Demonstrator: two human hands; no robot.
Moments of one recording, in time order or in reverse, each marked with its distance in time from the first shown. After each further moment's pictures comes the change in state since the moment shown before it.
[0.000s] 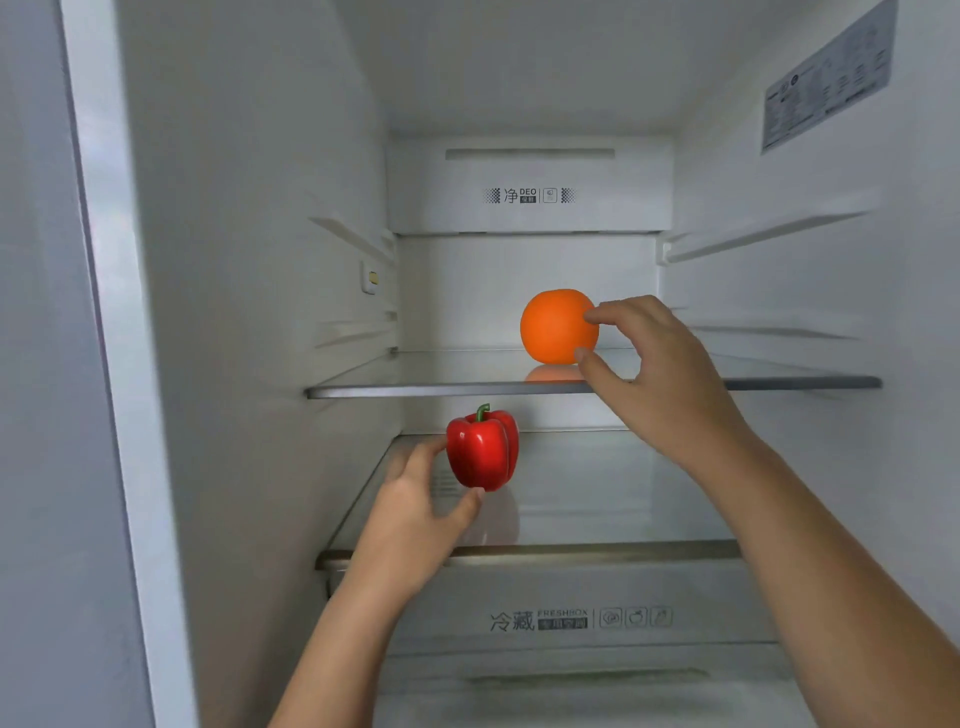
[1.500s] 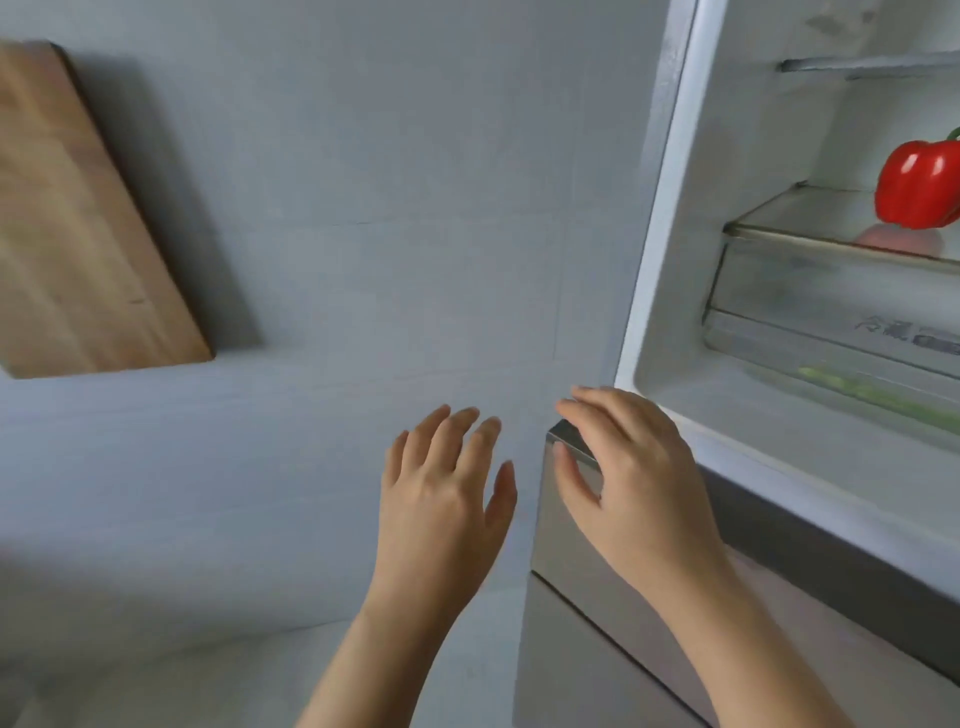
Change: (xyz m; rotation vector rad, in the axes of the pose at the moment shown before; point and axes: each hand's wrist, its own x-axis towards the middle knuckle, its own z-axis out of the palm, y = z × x) left_hand -0.376 0.056 -0.140 0.984 0.332 -0.287; right_hand -0.292 -0.220 0.002 0.497 -0.397 -0.365
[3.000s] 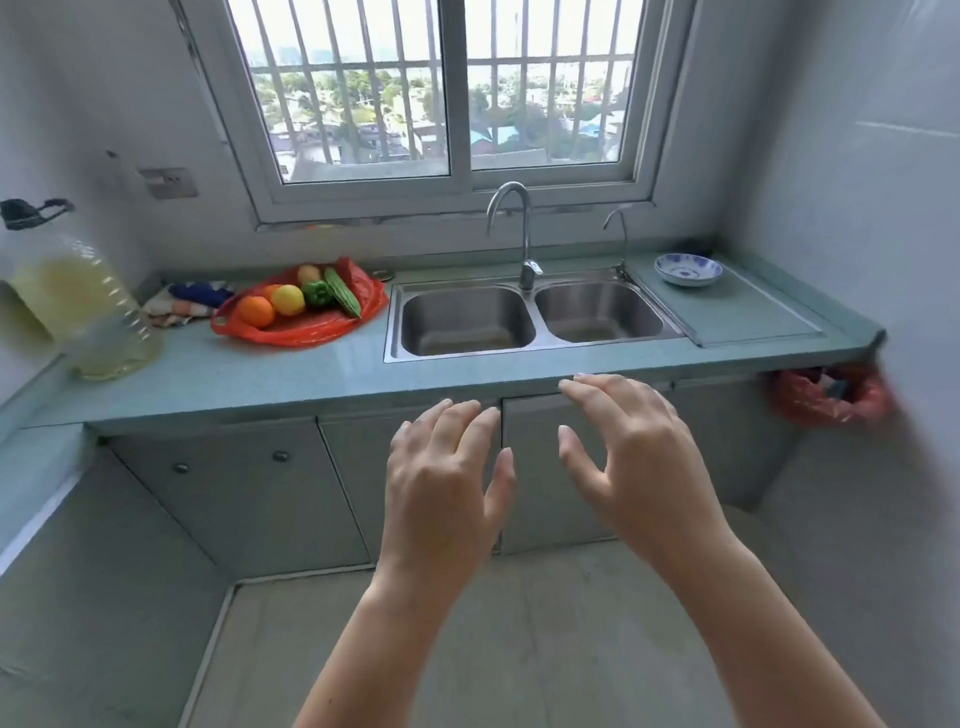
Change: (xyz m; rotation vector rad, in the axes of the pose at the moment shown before) left_hand -0.516 -0.328 -0.592 1.087 0.359 -1.131; right_hand -0.183 -0.869 0.082 1.192 -0.467 -0.989
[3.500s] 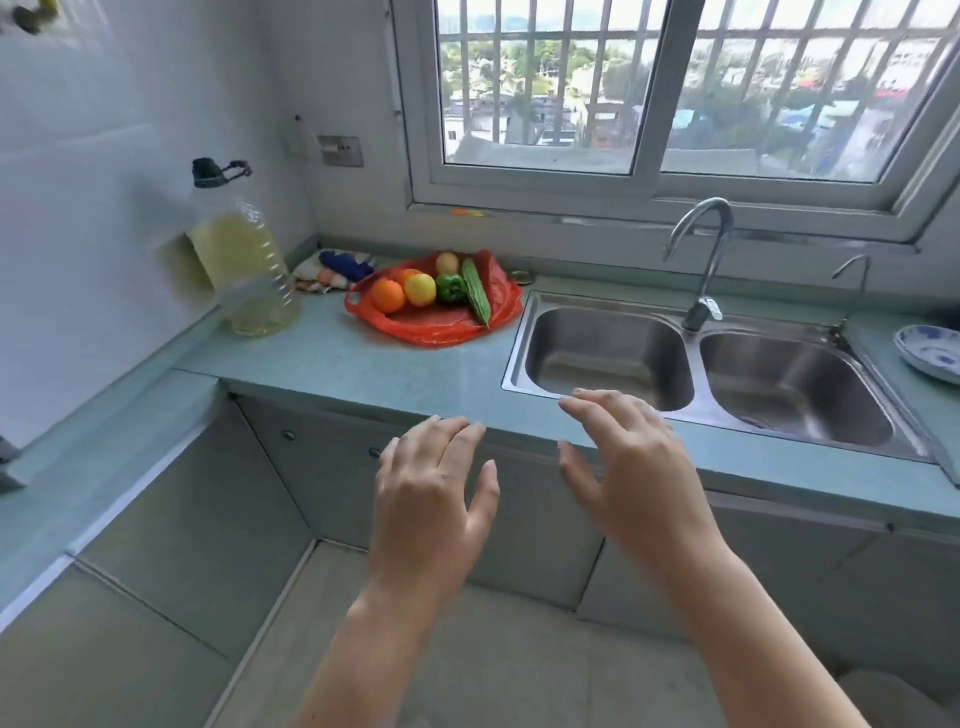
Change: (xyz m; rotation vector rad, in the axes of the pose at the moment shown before) left_hand 0.073 -0.143 0.040 0.207 0.055 -0.341; right_hand 0.148 -0.012 0.168 0.237 -0.114 -0.266
